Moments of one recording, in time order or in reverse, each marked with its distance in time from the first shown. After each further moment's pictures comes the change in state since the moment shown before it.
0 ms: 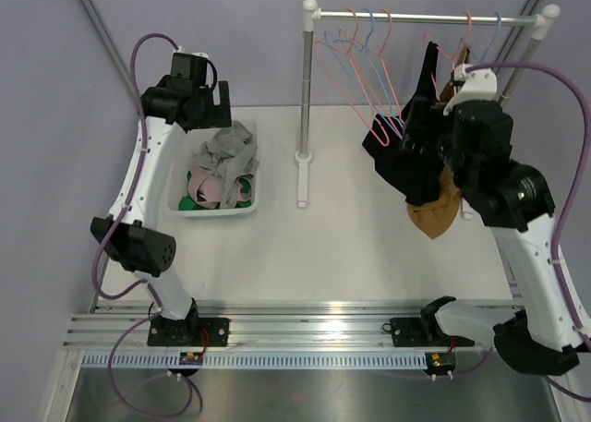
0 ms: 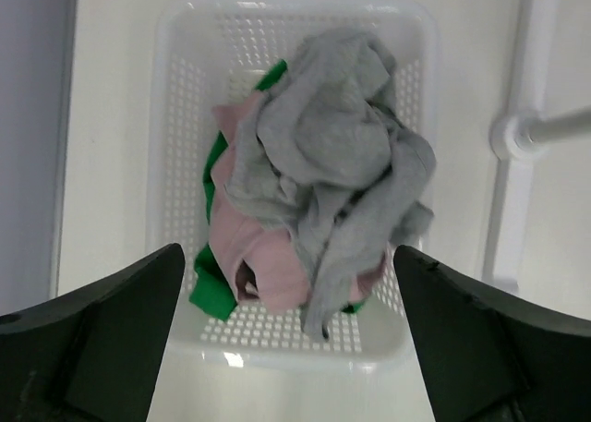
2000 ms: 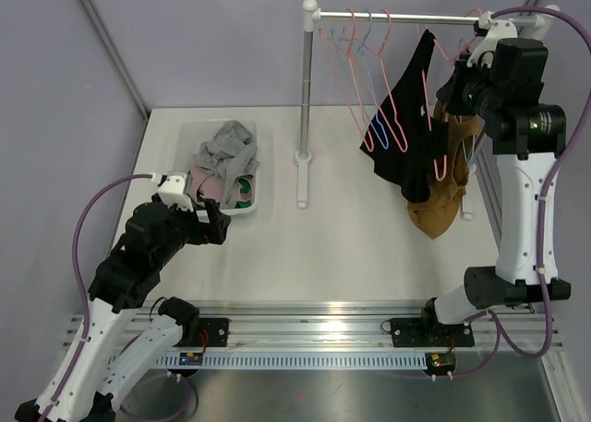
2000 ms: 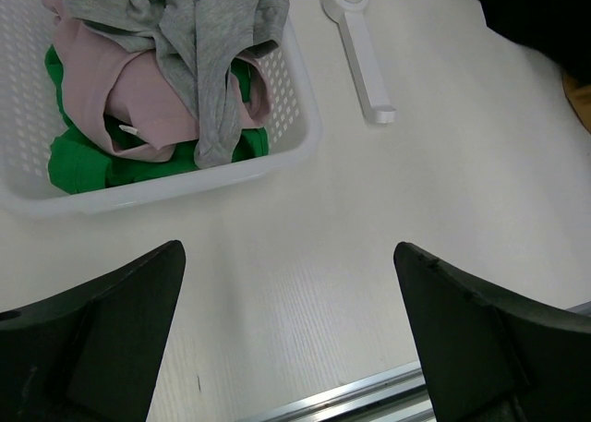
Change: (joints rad) left arm -0.203 -1.235 -1.250 0.351 0.209 -0.070; right arm -0.421 0.446 0.525 -0.148 -0.520 -0.124
